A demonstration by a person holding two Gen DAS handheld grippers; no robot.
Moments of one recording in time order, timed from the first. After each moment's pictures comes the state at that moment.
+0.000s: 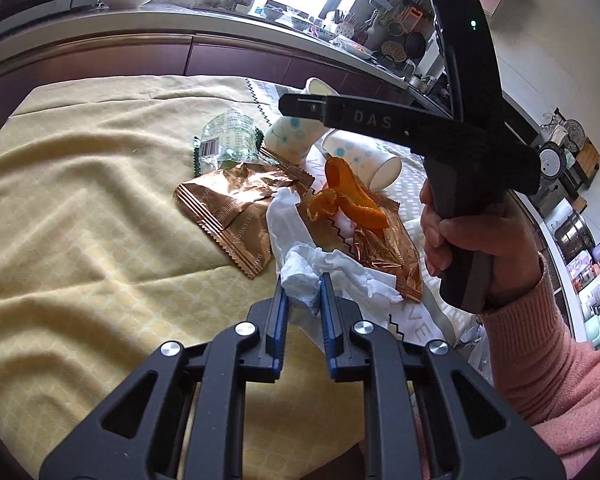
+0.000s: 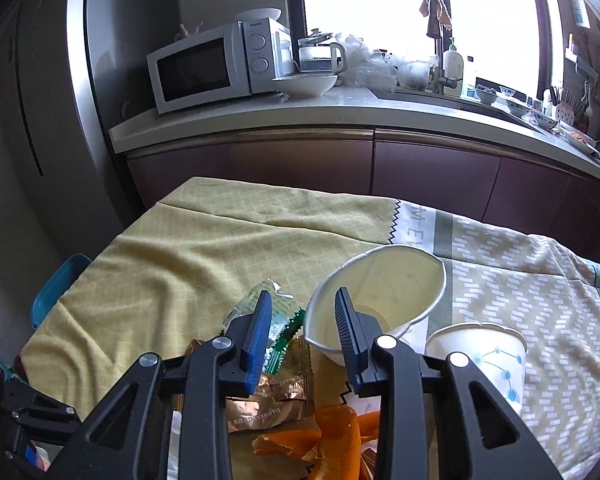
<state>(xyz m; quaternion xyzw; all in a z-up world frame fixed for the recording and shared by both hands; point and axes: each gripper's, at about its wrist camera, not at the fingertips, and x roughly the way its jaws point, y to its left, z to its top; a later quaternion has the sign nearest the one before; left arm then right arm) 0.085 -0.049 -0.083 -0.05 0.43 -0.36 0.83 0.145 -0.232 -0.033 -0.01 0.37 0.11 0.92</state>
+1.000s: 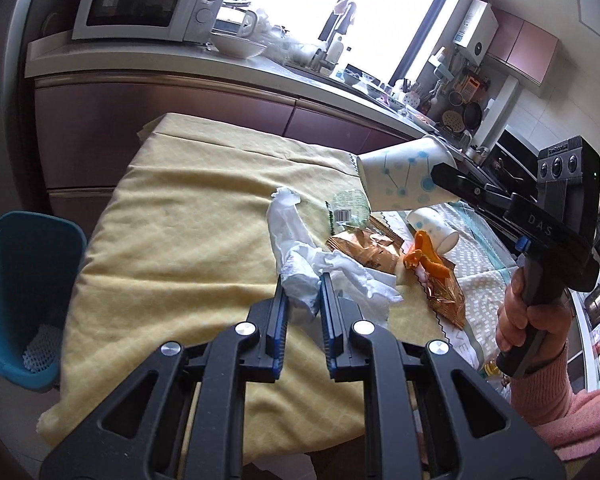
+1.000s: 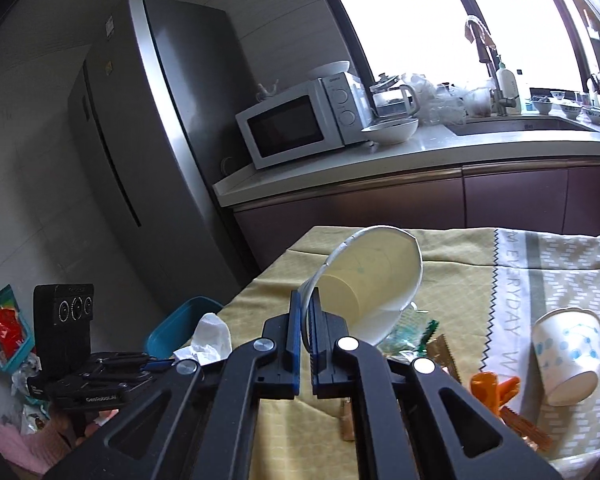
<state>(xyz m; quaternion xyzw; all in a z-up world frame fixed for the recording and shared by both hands) 0.058 0.094 -0.040 -0.11 0.36 -0.24 0.89 0.080 -0.187 0.012 0.11 0.28 0.29 0.91</state>
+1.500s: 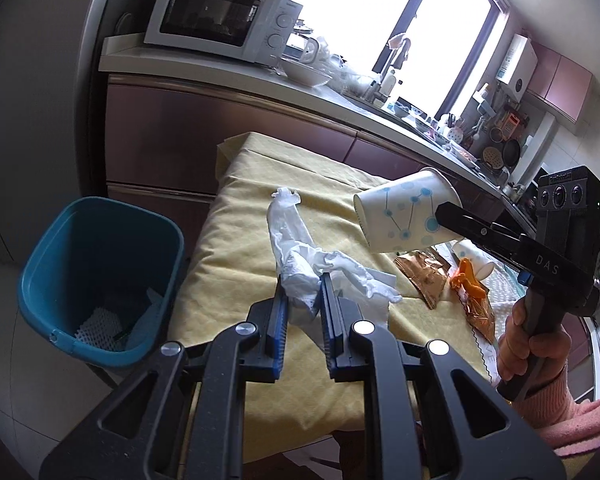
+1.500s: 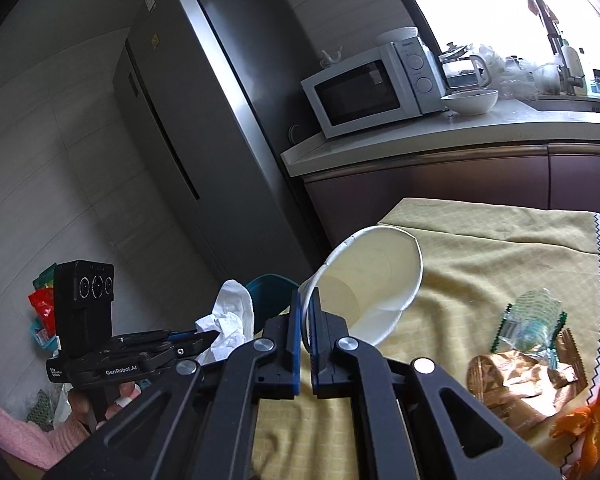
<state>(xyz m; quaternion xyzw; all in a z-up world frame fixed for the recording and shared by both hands) 0.026 0.184 -0.032 -0.15 0.34 -0.15 0.92 0.086 -0.102 0.003 0.11 0.31 0.39 0.86</state>
